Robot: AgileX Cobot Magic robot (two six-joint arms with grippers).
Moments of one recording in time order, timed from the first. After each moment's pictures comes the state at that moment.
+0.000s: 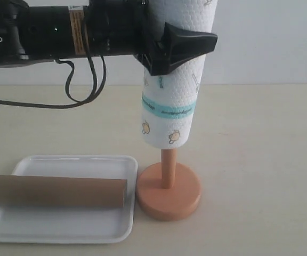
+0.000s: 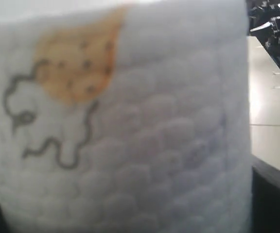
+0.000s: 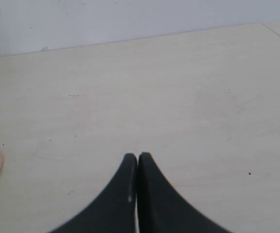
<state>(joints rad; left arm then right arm) -0.49 1.75 -1.23 1.25 -0.84 -0.91 -0.01 0.01 0.00 0.08 0.38 0.05</state>
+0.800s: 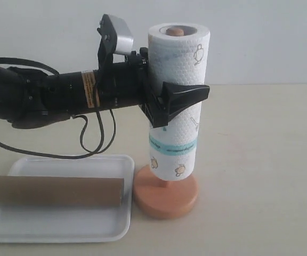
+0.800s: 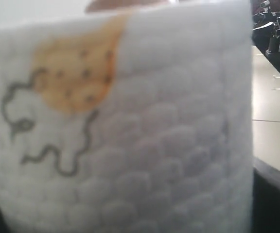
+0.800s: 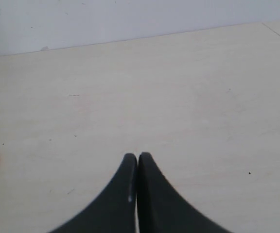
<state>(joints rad) -0.49 1.90 -1.06 0.97 -1.02 -0.58 -0.01 0.01 0.00 0.08 0.39 0.05</state>
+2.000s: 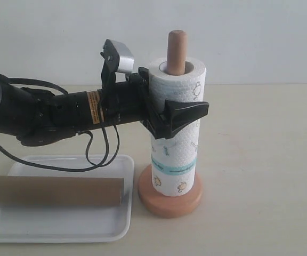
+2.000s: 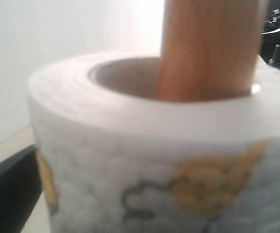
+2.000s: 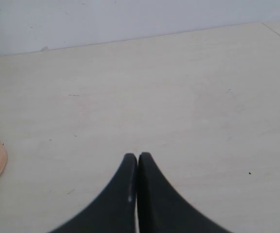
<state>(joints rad) -0.49 1.97 -1.03 0.90 -1.05 -0.60 -0.01 0.01 0.00 0.08 0.39 0.05</state>
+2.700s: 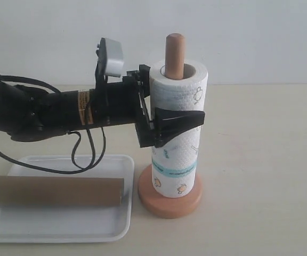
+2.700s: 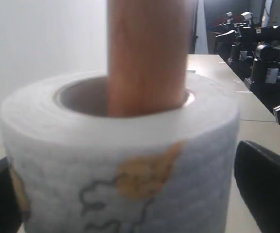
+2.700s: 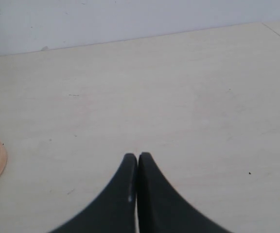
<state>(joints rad) -0.45 1.97 -1.03 1.06 -1.19 -0.60 -0.01 0.01 0.00 0.08 0.39 0.05</state>
